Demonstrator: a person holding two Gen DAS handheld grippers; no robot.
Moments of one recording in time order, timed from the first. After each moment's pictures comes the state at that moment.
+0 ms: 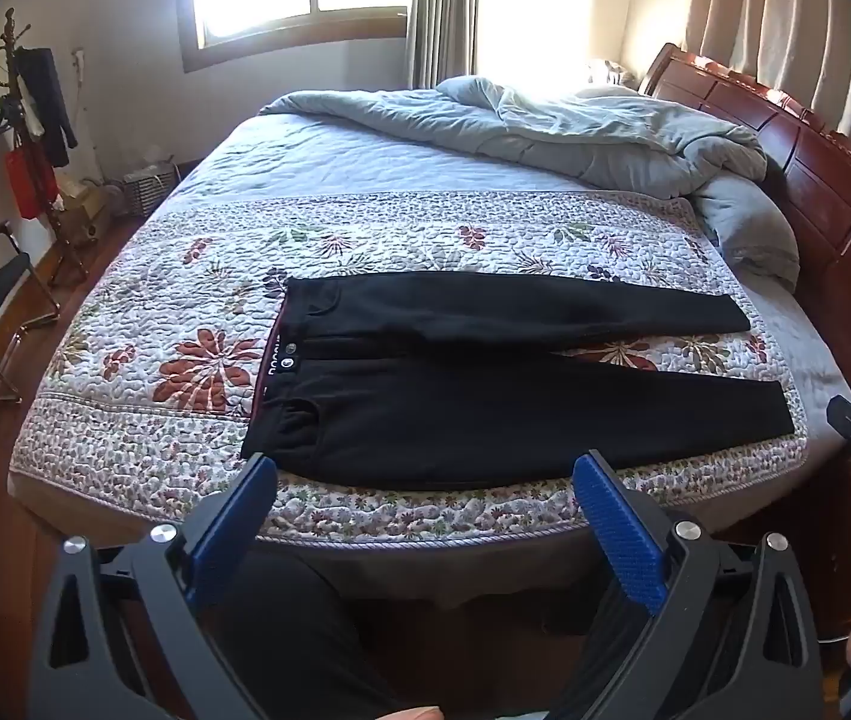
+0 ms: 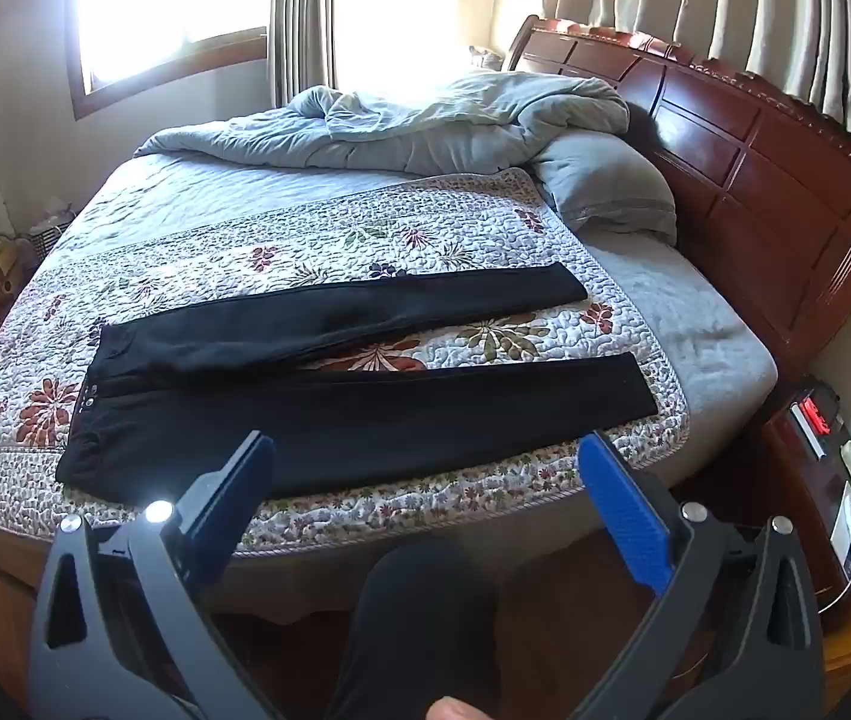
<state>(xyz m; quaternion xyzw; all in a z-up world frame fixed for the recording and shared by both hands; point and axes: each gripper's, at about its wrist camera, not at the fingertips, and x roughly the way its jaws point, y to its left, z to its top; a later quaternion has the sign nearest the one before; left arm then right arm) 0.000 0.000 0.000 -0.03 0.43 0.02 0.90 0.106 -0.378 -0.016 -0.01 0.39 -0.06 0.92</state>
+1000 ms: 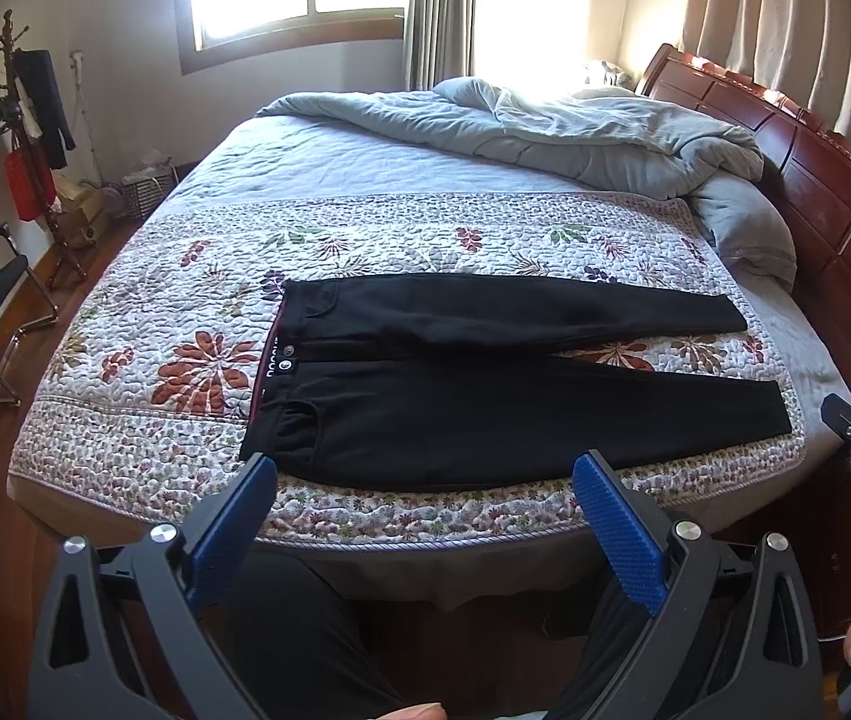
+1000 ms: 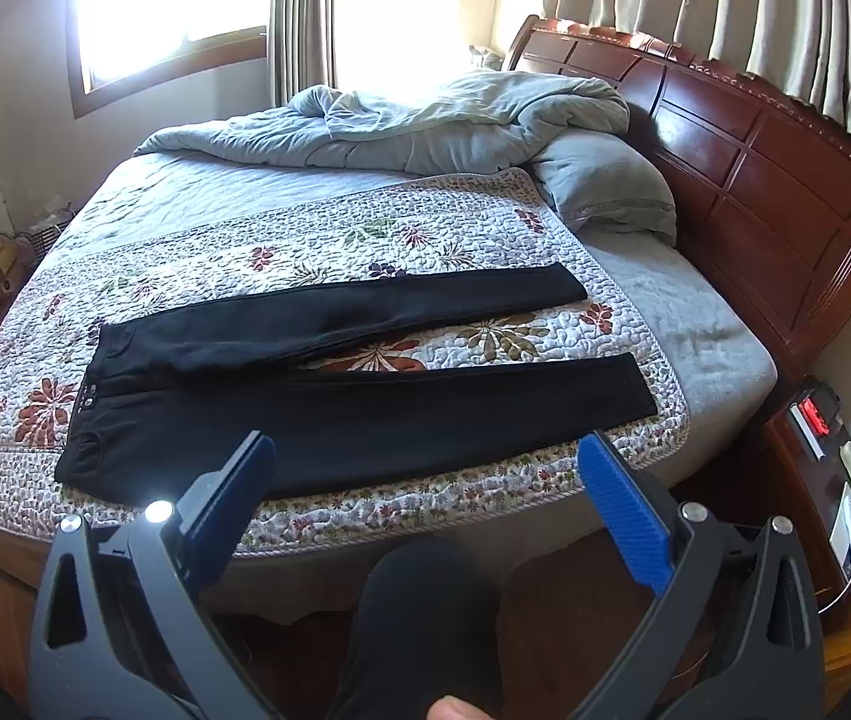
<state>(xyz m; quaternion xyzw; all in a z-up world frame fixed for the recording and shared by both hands) 0.002 0.000 0.004 -0.03 0.43 0.02 0.90 0.109 -0.374 -0.015 -0.01 0.39 -0.07 0.92</state>
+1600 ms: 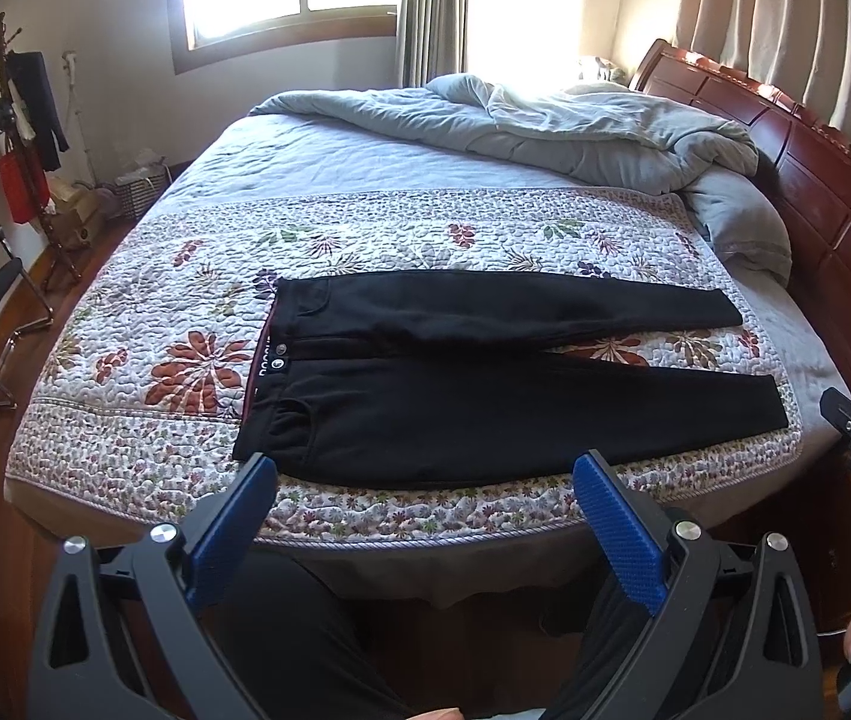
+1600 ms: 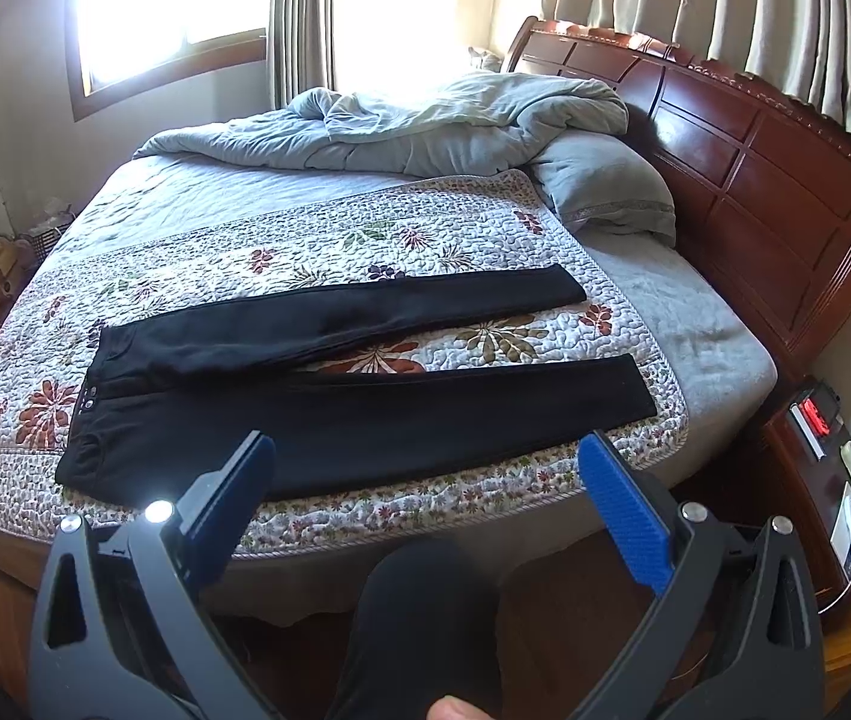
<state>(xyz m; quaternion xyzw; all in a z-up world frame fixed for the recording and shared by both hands) 0.002 -0.004 0.001 -0.03 0.44 0.01 0.90 0.107 -0.378 -0.016 0.00 0.39 -0.06 0.92</state>
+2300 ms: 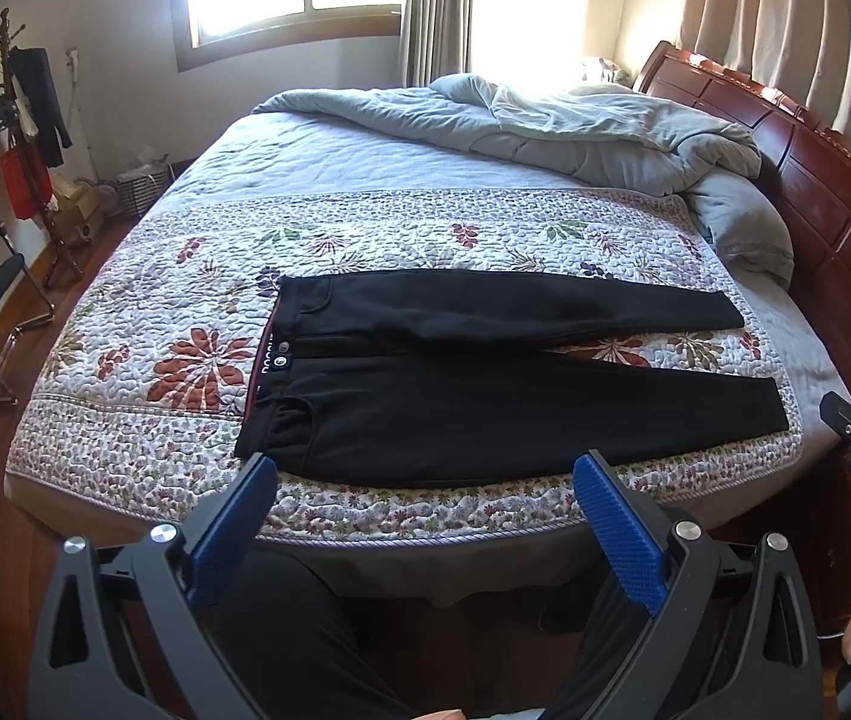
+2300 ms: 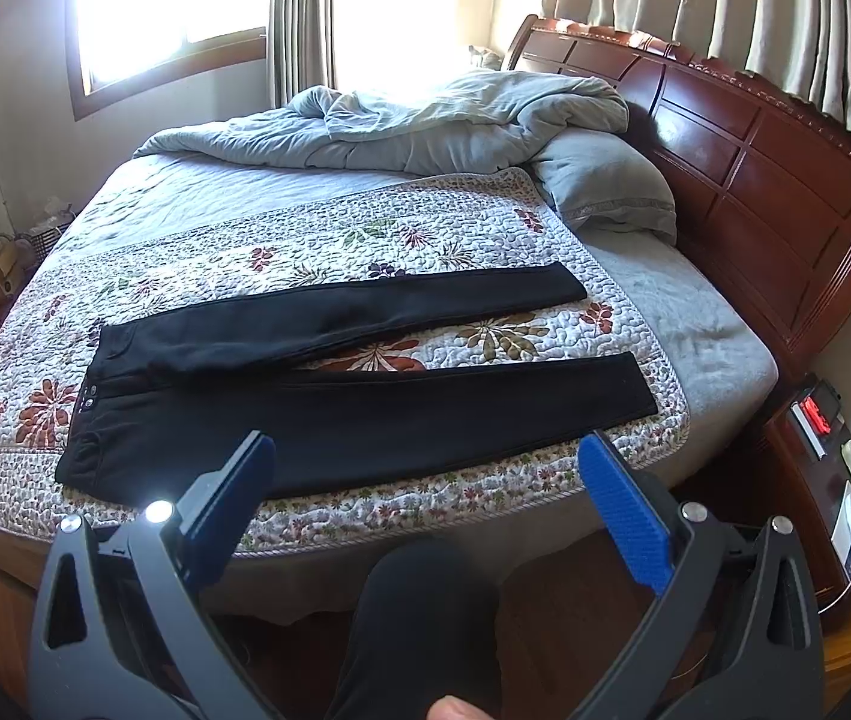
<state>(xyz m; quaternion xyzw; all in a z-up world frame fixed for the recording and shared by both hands) 0.002 -0.003 0.001 -0.03 0.44 0.01 0.90 0.107 -0.379 -0.016 0.00 0.39 -0.06 0.92</state>
